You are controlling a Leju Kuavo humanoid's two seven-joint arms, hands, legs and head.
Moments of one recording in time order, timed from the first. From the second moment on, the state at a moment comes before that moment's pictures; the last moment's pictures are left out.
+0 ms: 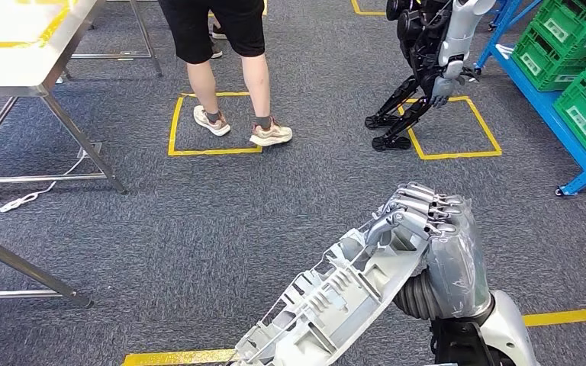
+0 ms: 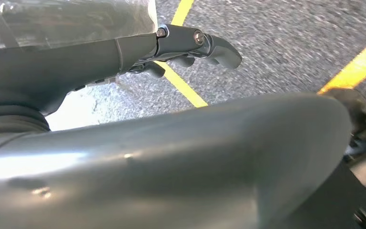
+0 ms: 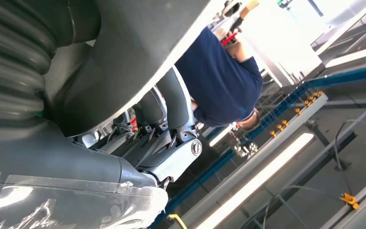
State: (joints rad) left arm -0.13 0.00 -1.14 -0.24 0.48 0.19 0.04; right arm -0.36 -0.36 0.88 -2.09 0.46 -0.41 0.15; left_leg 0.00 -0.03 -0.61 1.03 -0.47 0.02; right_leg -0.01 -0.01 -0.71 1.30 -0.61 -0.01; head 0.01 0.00
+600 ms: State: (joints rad) left arm -0.12 0.00 -1.14 -0.24 0.48 0.19 0.03; right arm -0.35 -0.36 0.88 -2.10 0.48 -0.41 0.15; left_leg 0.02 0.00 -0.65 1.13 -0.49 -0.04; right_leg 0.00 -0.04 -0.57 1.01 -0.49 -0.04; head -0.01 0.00
